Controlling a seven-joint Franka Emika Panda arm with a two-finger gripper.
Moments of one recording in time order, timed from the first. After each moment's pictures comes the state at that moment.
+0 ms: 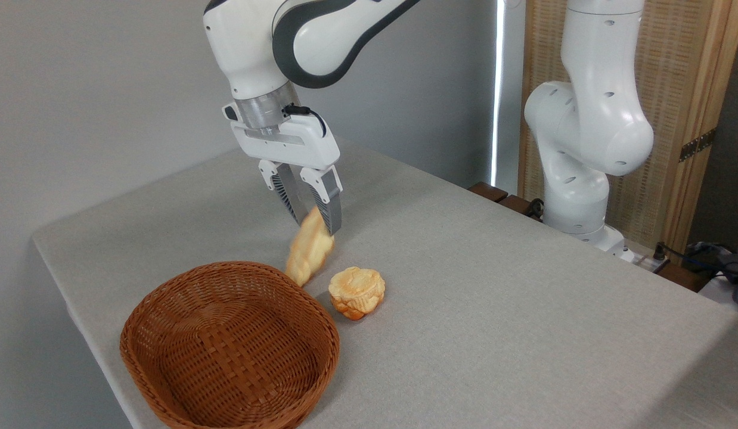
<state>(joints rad) -0.30 -0.07 -0.15 -2.07 0.02 1.85 0.13</state>
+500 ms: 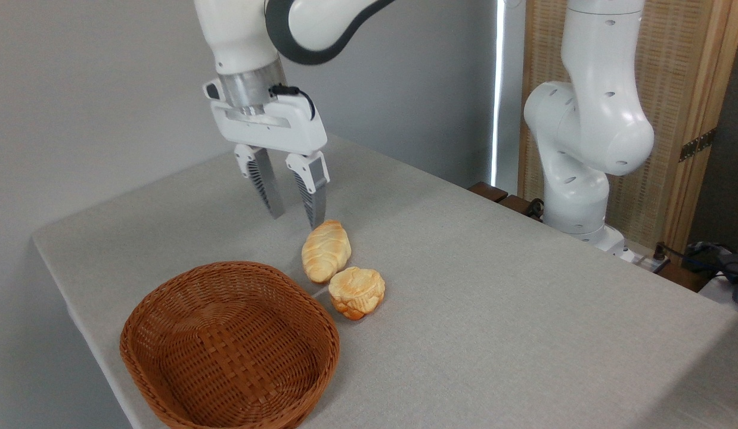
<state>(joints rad) -0.29 -0.07 -0.11 -1.97 0.04 1.85 0.13</state>
